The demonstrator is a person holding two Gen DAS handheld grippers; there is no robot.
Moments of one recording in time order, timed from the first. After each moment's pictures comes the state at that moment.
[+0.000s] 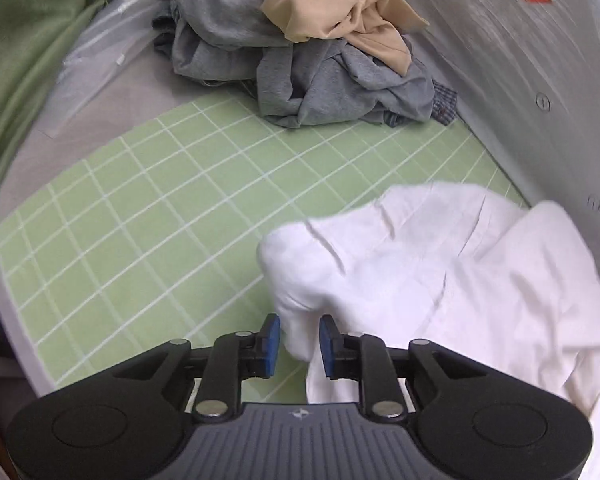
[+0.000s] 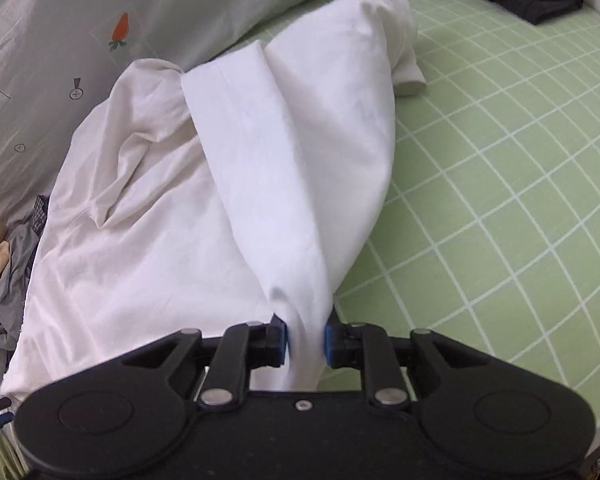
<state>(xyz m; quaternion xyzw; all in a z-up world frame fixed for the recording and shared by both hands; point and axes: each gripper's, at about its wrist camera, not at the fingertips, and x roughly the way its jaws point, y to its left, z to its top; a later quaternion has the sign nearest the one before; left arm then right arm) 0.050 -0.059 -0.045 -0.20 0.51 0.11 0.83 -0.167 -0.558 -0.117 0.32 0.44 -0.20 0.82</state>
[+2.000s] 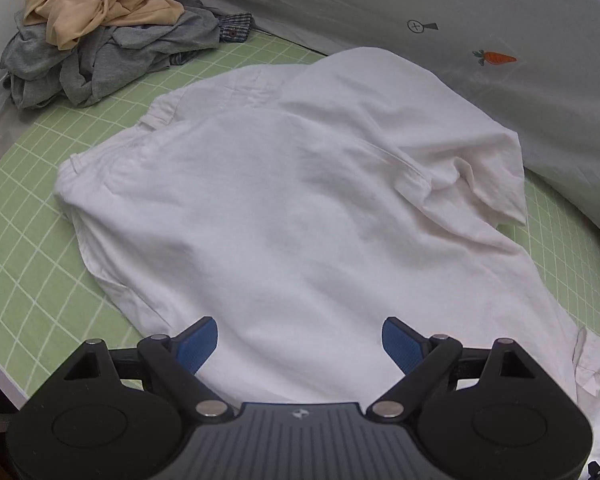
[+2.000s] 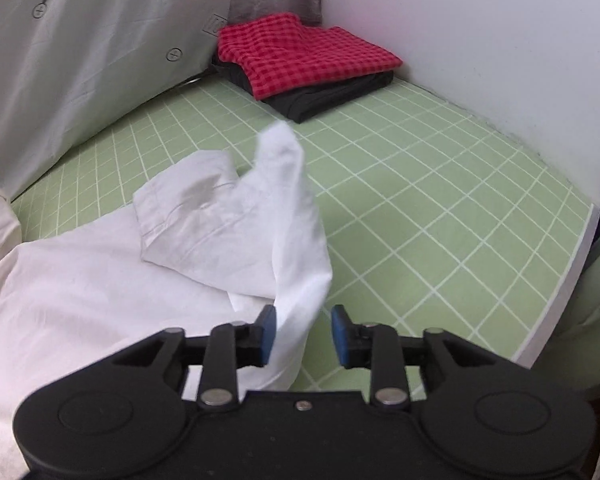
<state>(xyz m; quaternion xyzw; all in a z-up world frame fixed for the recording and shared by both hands) -0.025 -0.296 -0.043 -0.08 0.53 -0.03 0.84 -0.285 -0.708 -0.106 0.22 0.37 -0.38 0.82</state>
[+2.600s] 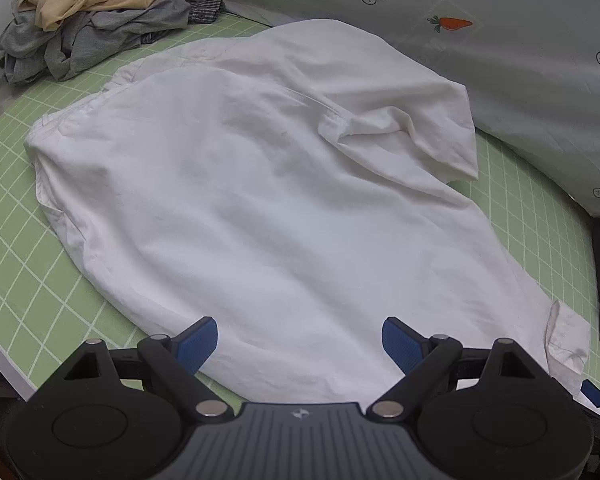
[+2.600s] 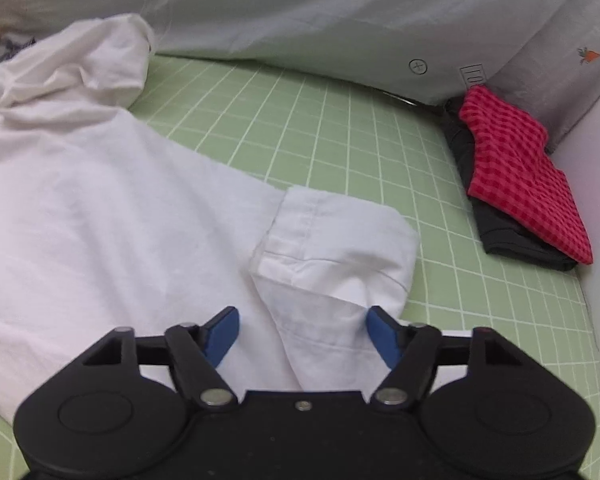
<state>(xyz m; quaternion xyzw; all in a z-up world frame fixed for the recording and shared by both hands) -0.069 -0.377 -0.049 -0.09 0.53 0.00 0.84 -0.150 -0.692 -0.140 -0.06 0.46 -0.14 0.88</state>
